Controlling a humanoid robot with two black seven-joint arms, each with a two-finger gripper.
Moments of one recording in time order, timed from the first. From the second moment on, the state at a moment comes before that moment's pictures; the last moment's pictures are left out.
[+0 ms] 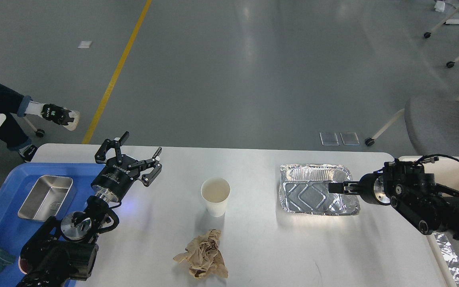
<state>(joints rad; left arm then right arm) -0.49 -0.07 -1.59 -0.49 0.00 -0.68 0.35 0.73 -0.36 0.46 0.64 -1.66 0.39 0.15</state>
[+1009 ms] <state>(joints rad) -0.49 -0.06 -1.59 -0.49 0.00 -0.69 0.35 0.73 -0.29 0.43 0.59 -1.63 0.40 0.15</state>
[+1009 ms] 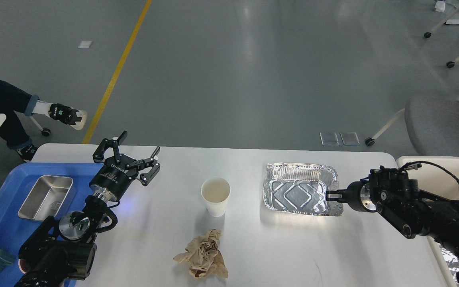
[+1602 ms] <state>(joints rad) -0.50 -0.06 -1.59 -0.49 0.00 -0.69 0.35 0.74 -0.36 0.44 0.62 -1.58 0.40 0.16</state>
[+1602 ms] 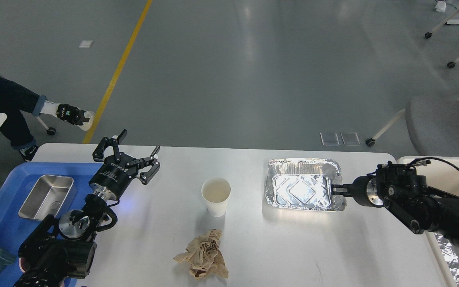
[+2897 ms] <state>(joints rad) -0.53 -0.06 -1.54 -0.49 0.00 -0.69 0.35 0.72 -0.76 0.45 1.30 -1.44 0.47 0.25</state>
